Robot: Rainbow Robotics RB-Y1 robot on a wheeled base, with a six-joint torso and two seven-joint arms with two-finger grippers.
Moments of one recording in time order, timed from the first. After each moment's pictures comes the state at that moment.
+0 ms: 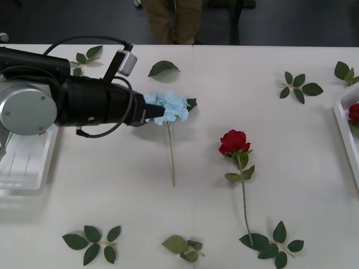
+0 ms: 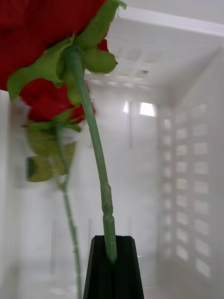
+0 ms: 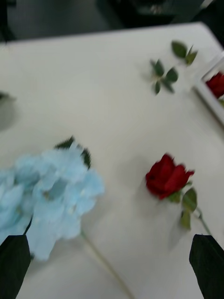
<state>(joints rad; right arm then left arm) 0.13 -1.03 -0.46 -1.49 -1.08 0.96 2.02 -0.45 0.71 -0.30 -1.94 1.11 1.03 -1.54</state>
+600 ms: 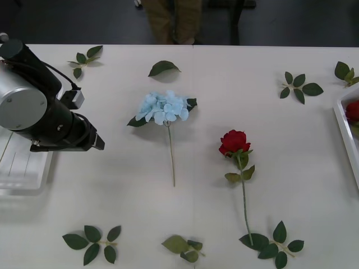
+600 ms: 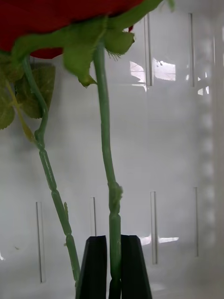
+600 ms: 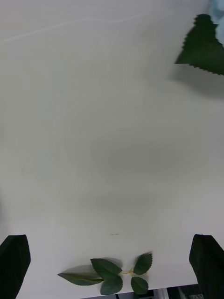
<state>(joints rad) 0.06 -1.02 -0.16 -1.25 -1.12 0.76 2.00 -0.48 0.82 -0.31 -1.93 0.87 1.69 -0.94</state>
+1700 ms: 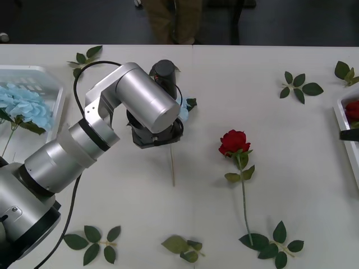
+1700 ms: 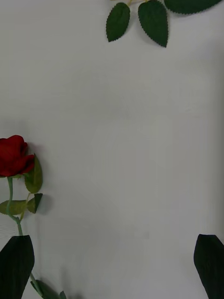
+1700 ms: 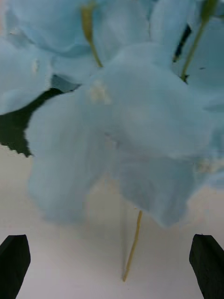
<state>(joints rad) -0.05 -0.94 -0.29 -1.58 -1.43 1.30 1.75 -0.80 0.31 -0.65 -1.46 0.50 1.58 -0.54</state>
